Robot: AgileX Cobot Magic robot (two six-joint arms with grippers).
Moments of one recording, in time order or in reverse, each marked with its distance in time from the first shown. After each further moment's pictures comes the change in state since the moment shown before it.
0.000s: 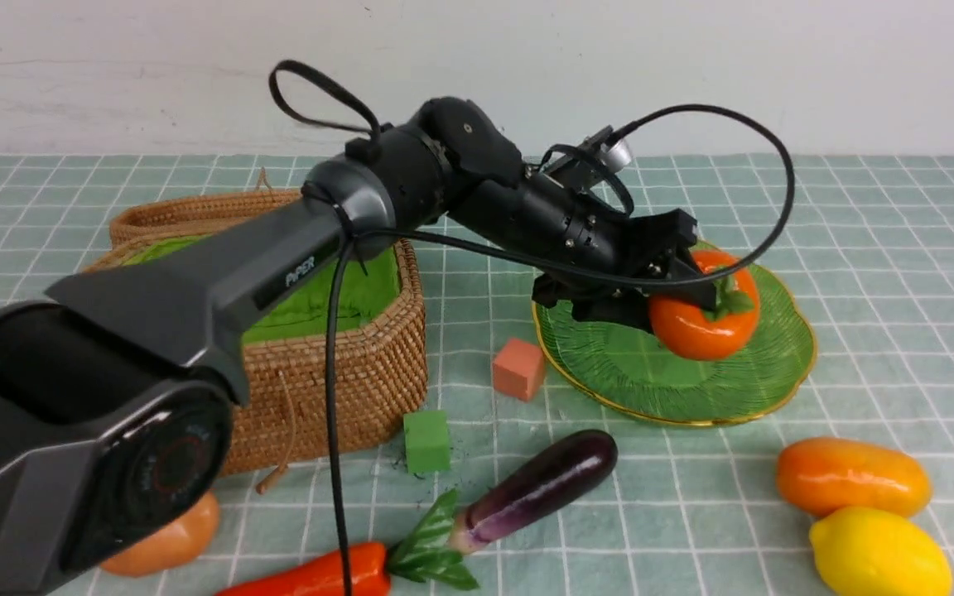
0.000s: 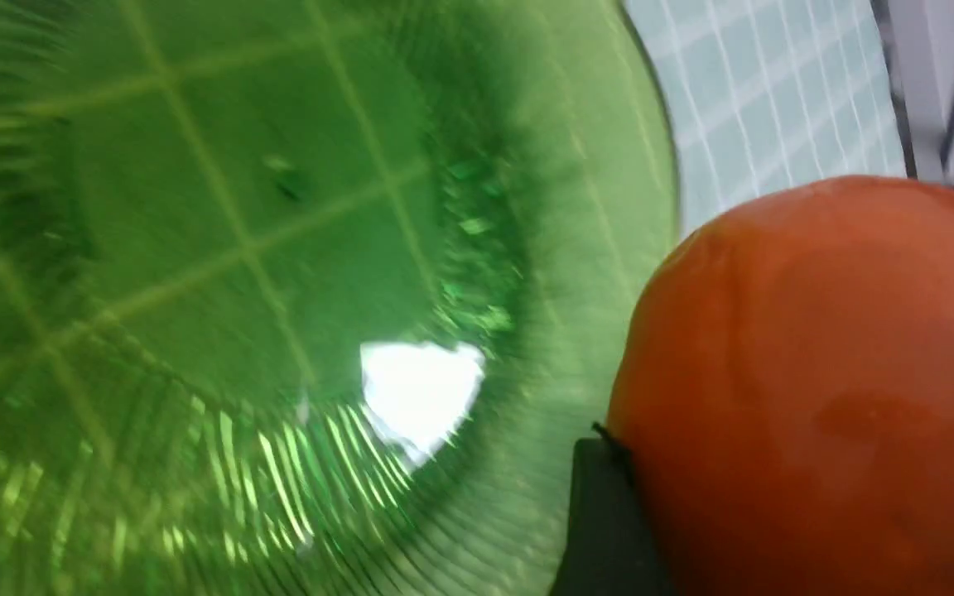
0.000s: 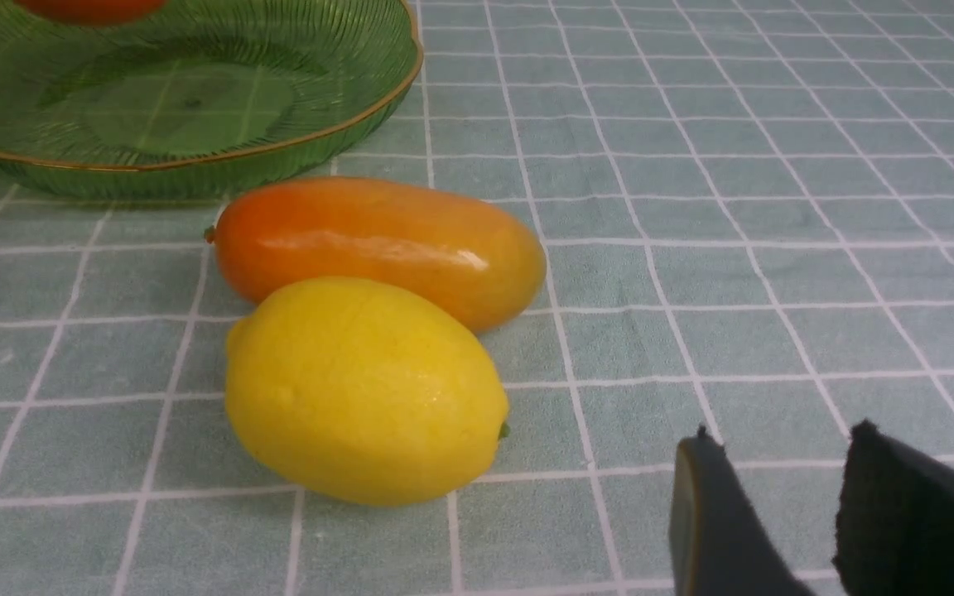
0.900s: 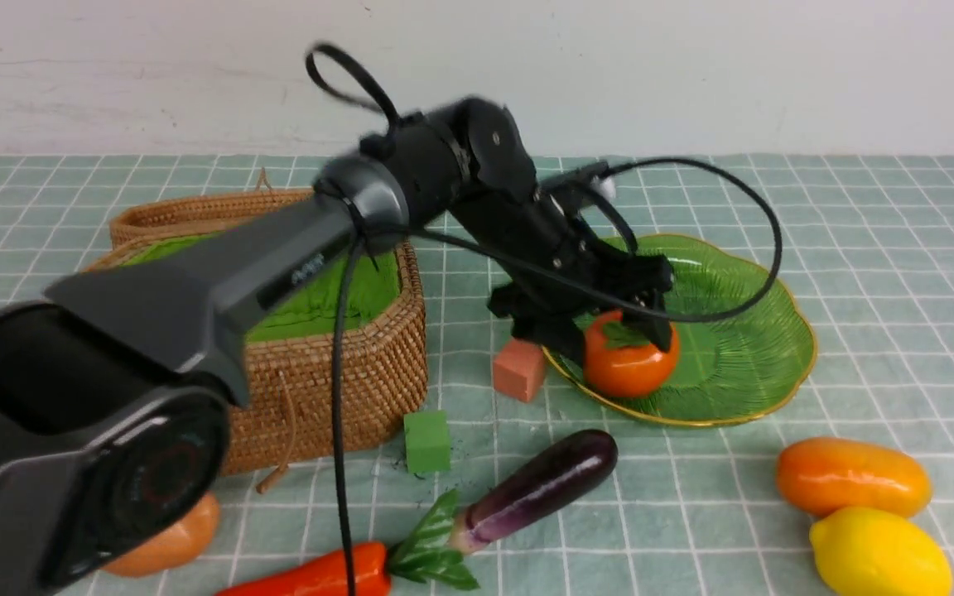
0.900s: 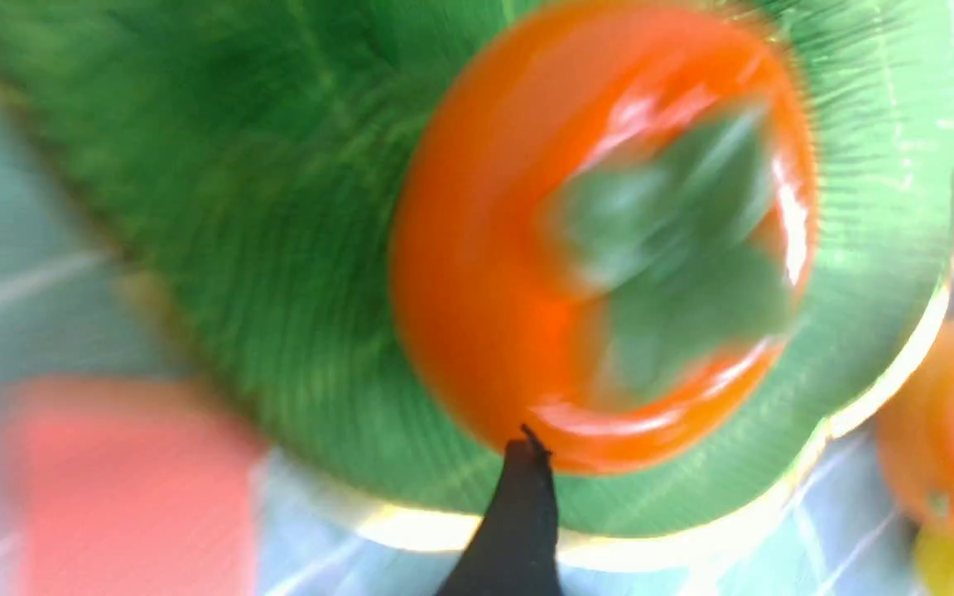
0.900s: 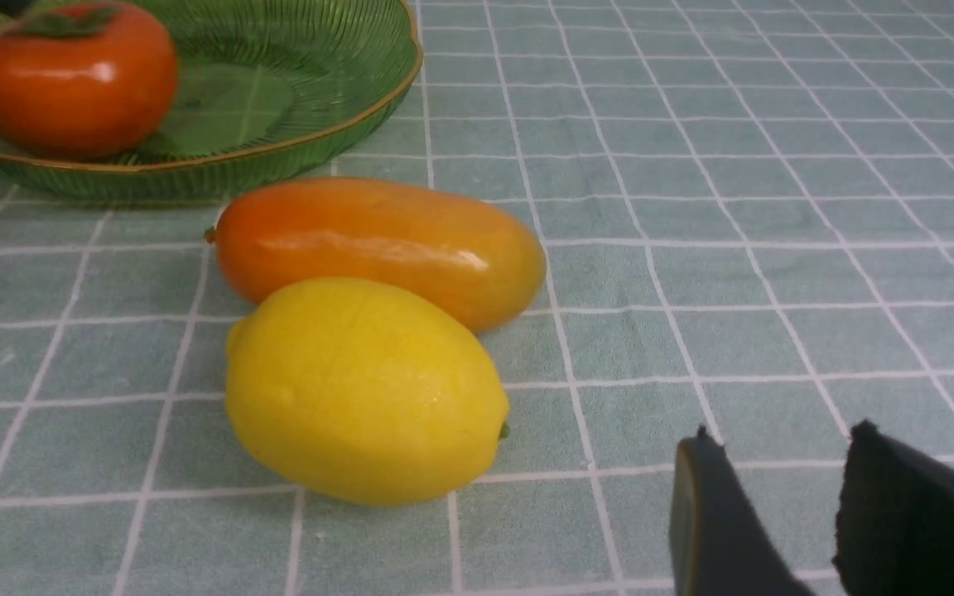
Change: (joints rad) right arm 0.000 0.000 0.000 0.000 0.000 0.000; left arm -0.026 -0.090 -0.006 0.436 0.176 -0.174
